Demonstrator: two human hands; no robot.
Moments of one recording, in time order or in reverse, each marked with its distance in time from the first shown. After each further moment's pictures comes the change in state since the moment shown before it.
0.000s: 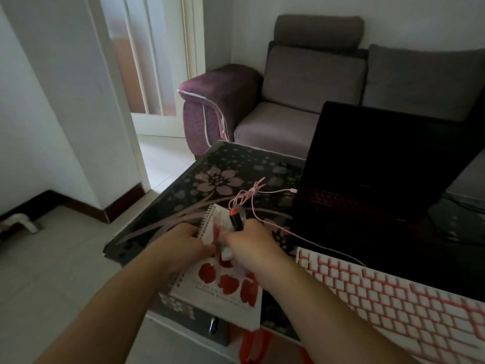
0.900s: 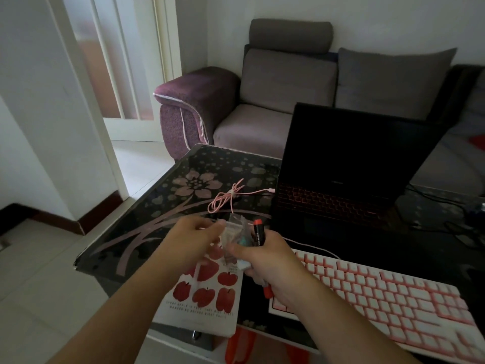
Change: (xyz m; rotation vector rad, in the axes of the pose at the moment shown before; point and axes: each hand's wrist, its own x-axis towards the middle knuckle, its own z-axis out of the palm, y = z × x) left_hand 0.012 0.028 0.037 -0.132 0.083 0.166; right_hand -0.020 0.053 -0.044 0.380 0.010 -0.133
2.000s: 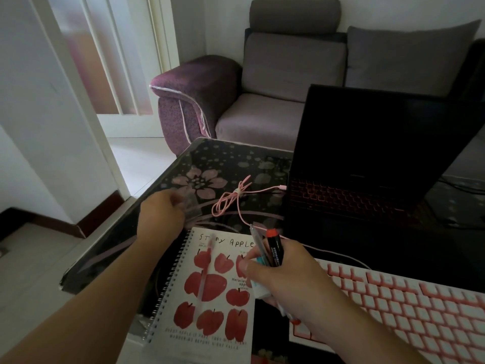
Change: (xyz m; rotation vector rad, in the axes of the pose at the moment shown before) left_hand 0.127 -0.046 -0.036 0.348 0.498 0.153; right_hand -0.002 -0.006 -0.004 -0.254 0.080 0.006
